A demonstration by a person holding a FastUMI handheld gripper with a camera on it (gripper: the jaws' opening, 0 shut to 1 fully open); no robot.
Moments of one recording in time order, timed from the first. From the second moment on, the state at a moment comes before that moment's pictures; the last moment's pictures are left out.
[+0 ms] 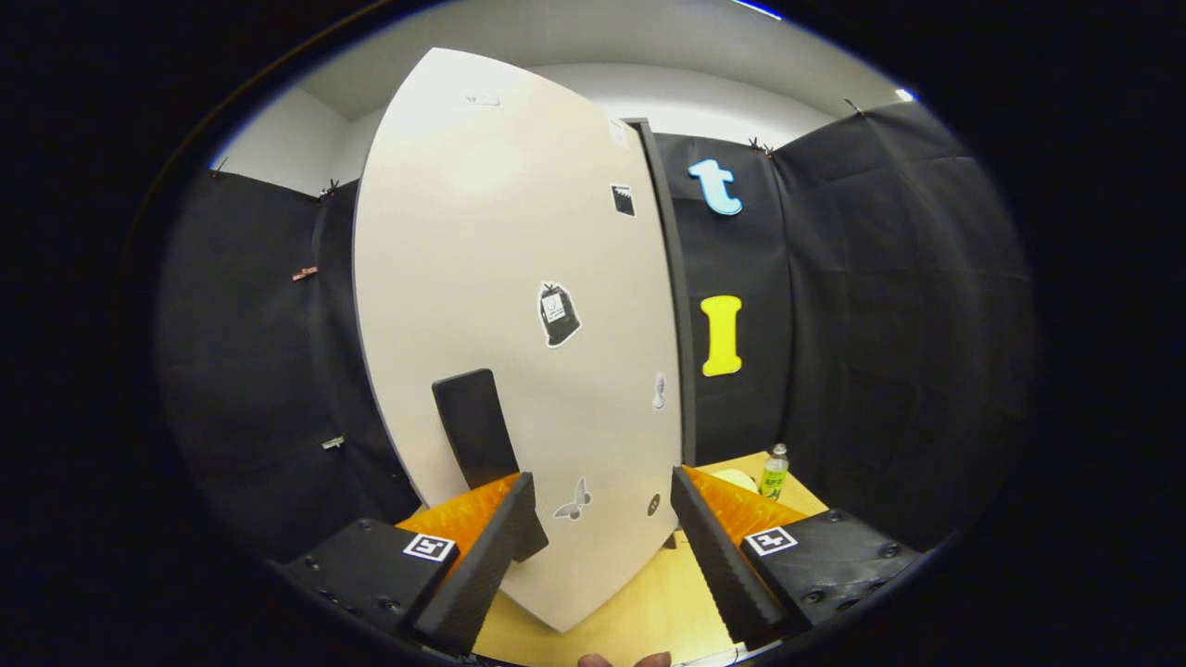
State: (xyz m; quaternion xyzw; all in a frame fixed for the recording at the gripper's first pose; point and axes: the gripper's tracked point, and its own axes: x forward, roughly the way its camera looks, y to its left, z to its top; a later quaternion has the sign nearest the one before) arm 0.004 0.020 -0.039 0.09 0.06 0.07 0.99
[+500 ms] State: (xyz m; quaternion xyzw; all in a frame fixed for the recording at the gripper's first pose) arm 0.037 0.072 -0.030 0.08 0.04 0.10 0.99
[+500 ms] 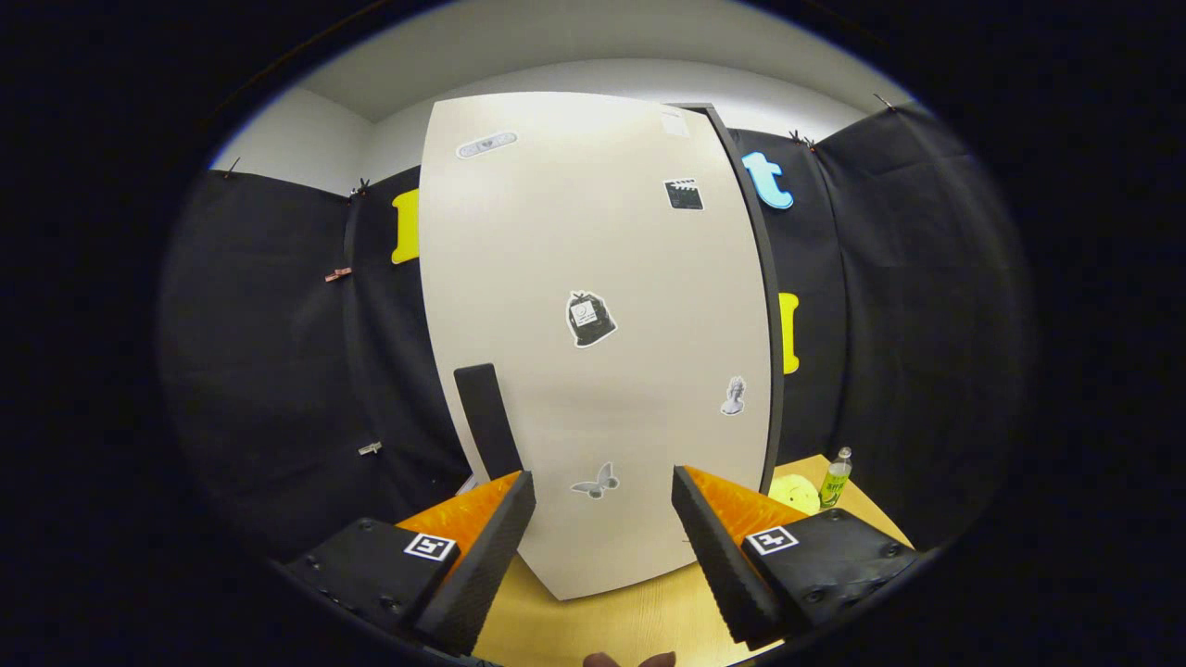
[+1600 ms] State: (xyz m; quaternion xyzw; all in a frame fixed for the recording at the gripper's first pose) arm 0.042 0.056 -0.026 0.08 0.04 0.08 0.99
